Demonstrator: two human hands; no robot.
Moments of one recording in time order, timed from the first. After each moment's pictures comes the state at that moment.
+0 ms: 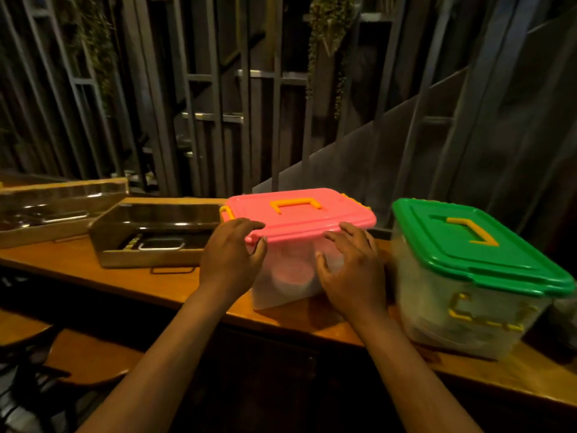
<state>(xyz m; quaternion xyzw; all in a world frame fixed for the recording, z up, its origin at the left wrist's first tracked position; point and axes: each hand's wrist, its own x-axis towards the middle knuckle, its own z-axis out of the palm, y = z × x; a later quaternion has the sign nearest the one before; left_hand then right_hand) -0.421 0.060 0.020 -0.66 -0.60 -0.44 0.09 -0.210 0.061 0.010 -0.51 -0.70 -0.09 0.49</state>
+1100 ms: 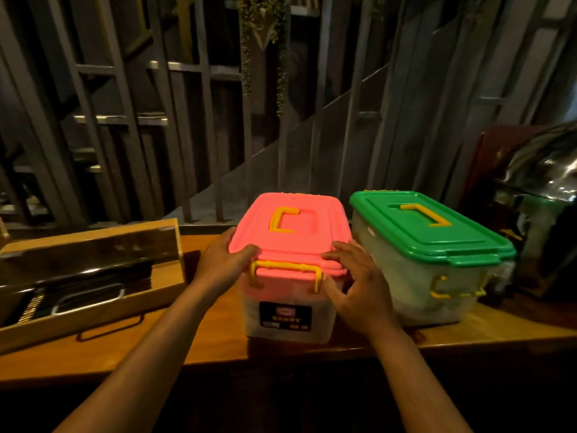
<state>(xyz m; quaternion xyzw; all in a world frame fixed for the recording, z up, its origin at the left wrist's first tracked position) -0.416 0.164 0.012 -0.63 -0.55 -0.44 -0.32 -0.184 0.065 -0.013 -0.57 -0.67 -0.06 0.48</state>
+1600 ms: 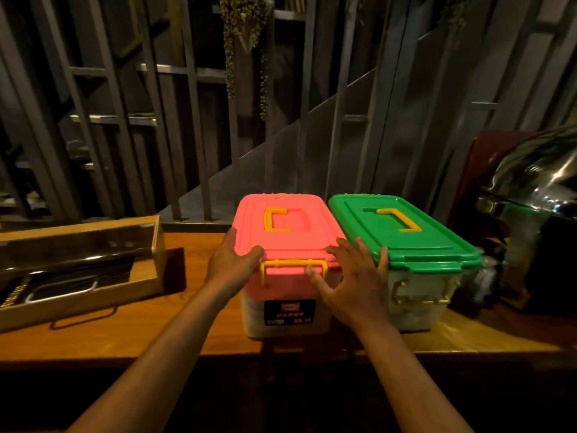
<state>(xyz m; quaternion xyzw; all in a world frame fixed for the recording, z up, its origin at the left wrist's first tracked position) -0.326 0.130 0.009 -0.59 -0.59 -0.46 -0.30 -0.119 0.060 -0.013 -0.66 -0.64 -0.17 0.36</state>
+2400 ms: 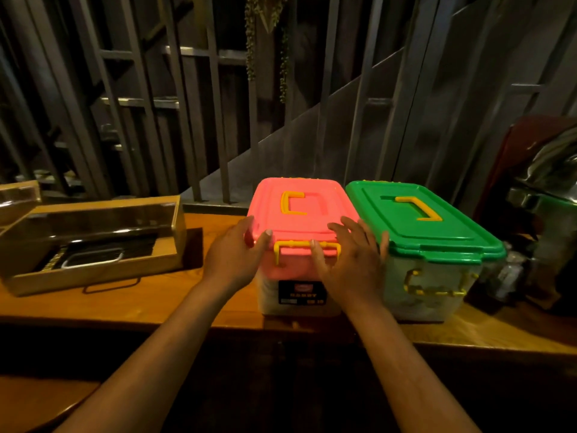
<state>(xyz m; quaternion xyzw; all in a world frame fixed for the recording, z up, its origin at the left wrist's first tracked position) -0.352 0.103 -0.006 -0.67 -0.63 -0.39 -0.08 -0.149 0.066 -0.017 -0.64 -0.63 -0.16 0.42</state>
